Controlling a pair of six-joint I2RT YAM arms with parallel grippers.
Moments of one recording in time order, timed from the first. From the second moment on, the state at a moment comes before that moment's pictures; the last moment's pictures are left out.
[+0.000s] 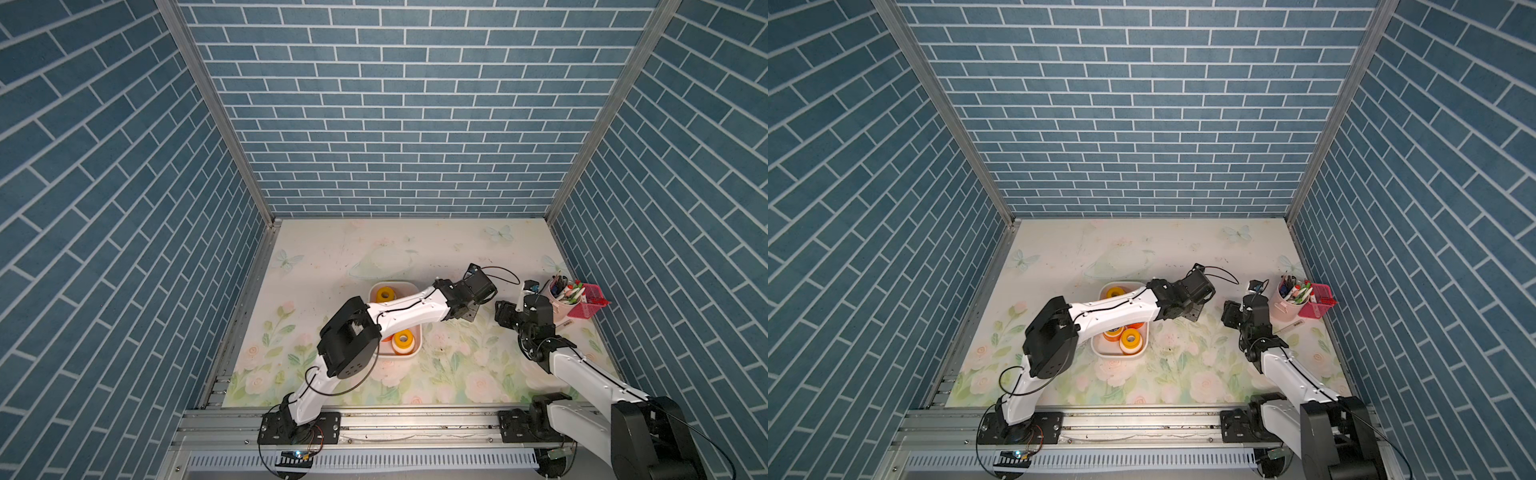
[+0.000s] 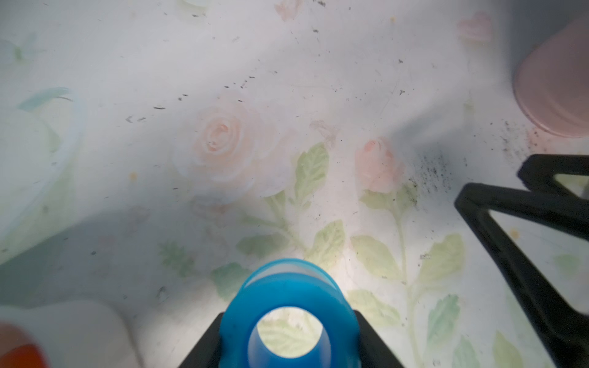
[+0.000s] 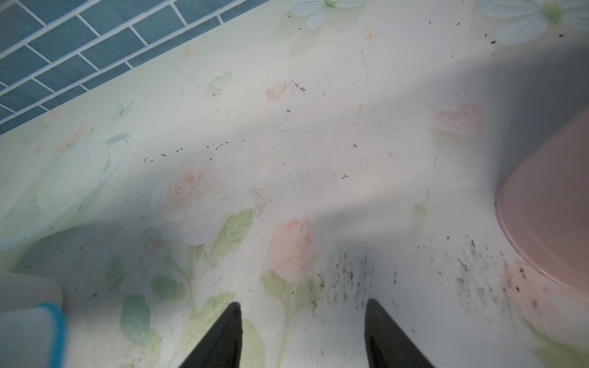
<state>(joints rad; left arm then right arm) -1.07 2.08 1.74 -0.66 -0.32 -0.48 0.19 1.06 0.32 0.12 0.02 0.40</state>
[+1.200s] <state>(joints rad) -0.87 1.67 1.12 -0.56 -0.29 -0.51 0.19 1.08 0.32 0.12 0.00 0.40</state>
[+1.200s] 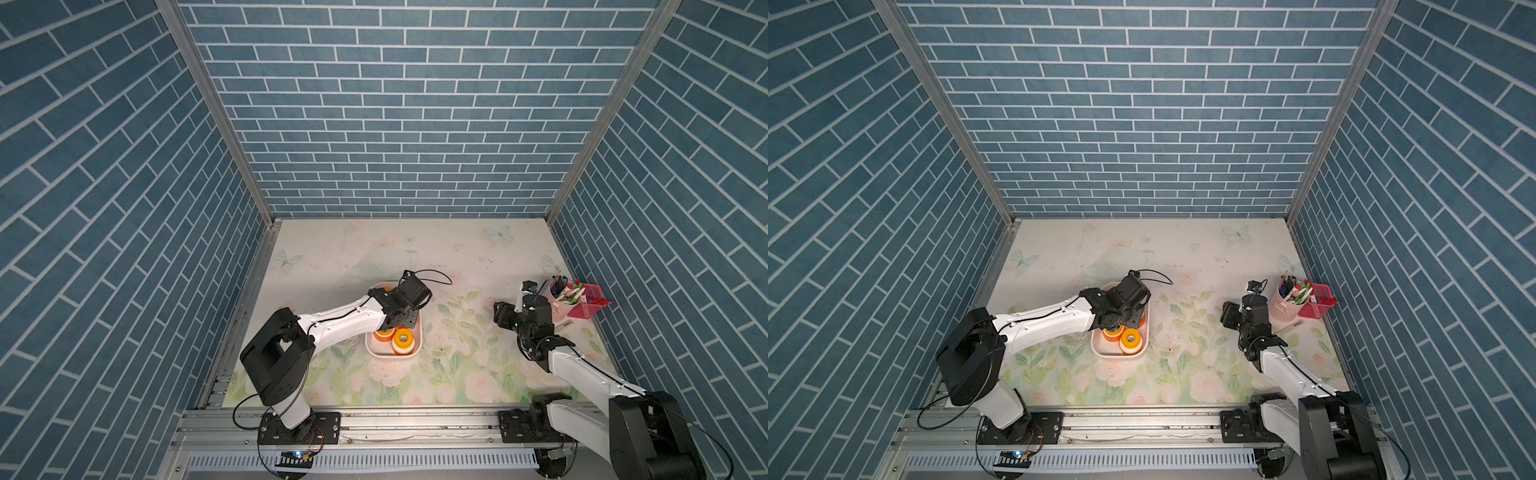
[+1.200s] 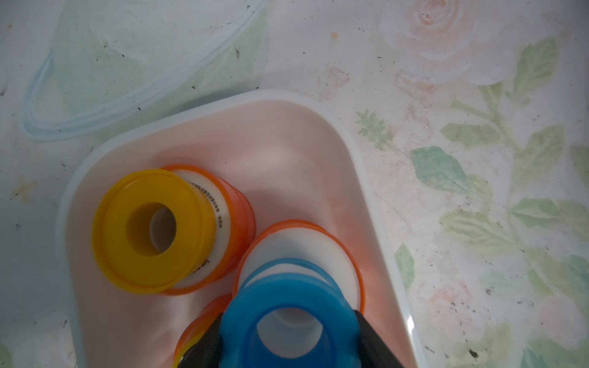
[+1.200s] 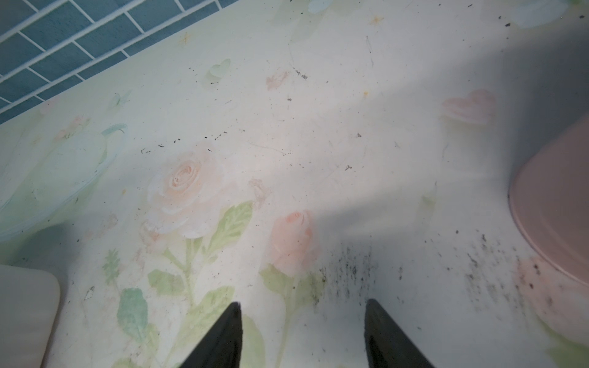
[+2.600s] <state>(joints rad) -0.86 1.54 1.10 -0.54 -0.35 -0.51 0.19 1.10 0.32 0.12 0.00 0.40</state>
